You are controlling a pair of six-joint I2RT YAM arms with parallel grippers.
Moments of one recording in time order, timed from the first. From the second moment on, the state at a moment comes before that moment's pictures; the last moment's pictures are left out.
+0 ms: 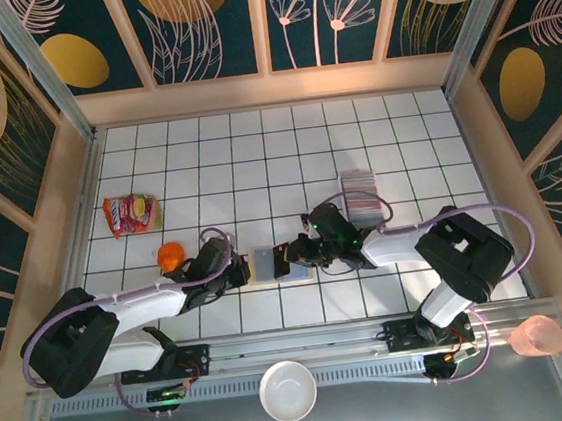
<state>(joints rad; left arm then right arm) -0.74 1.28 0.34 0.05 0.05 -0.83 0.81 1.57 0.56 0.26 -0.40 1.03</state>
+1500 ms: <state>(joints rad) -0.74 1.29 0.34 0.06 0.06 -0.83 0.85 1.59 0.63 0.08 -0.30 0.99</state>
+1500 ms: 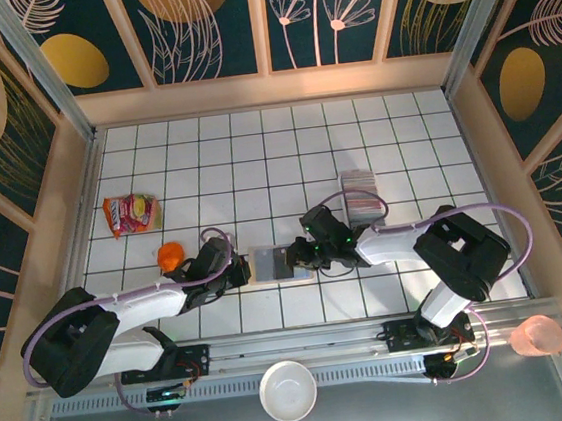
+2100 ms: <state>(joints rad) -0.74 1.29 0.34 0.06 0.06 -0.83 0.88 1.63 0.72 0.00 -0.26 0.95</state>
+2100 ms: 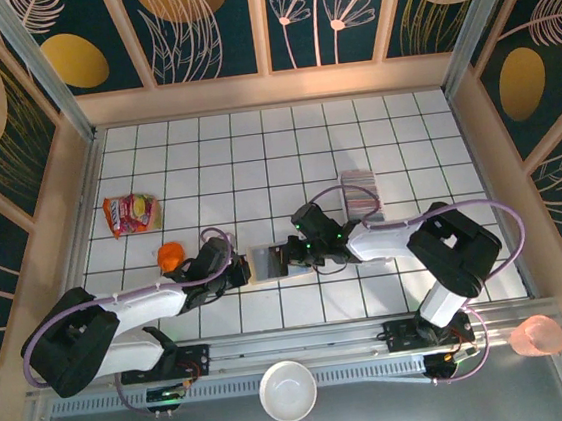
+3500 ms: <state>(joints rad) -0.74 1.29 0.34 0.07 0.06 -0.83 0.82 1.66 0.76 -0.04 -0.40 0.83</state>
